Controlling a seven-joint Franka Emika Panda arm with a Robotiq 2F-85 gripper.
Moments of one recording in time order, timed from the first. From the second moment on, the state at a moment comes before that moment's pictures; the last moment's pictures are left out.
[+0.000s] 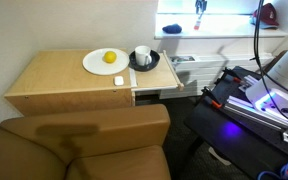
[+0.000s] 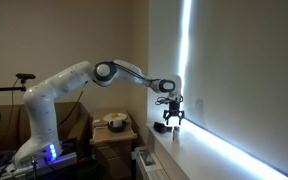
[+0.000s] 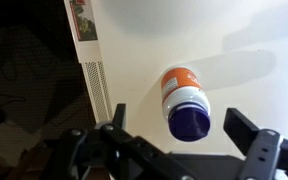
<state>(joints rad) -0.40 1.03 -0.38 -0.96 0.18 1.89 1.60</state>
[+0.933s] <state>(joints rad) -0.42 1.16 -0.38 -0.87 0.17 1.86 1.77</state>
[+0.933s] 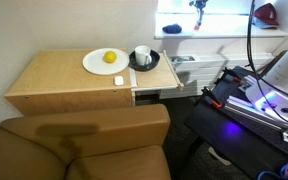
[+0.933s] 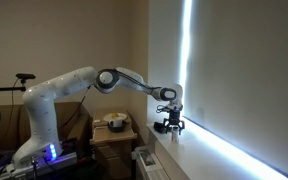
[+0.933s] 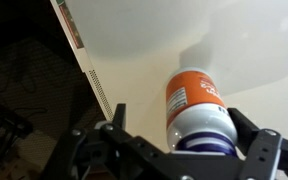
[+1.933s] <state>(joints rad) -0.45 1.15 -0.32 -0.85 0.25 1.86 1.65</state>
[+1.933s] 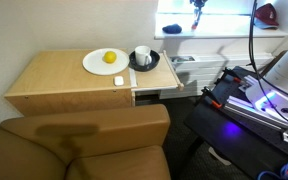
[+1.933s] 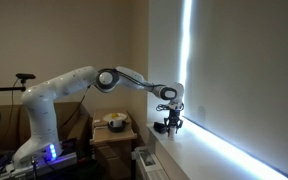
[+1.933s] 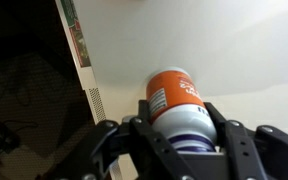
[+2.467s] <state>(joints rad) -0.36 0.87 -0.30 -1.00 0.24 1.89 1.29</state>
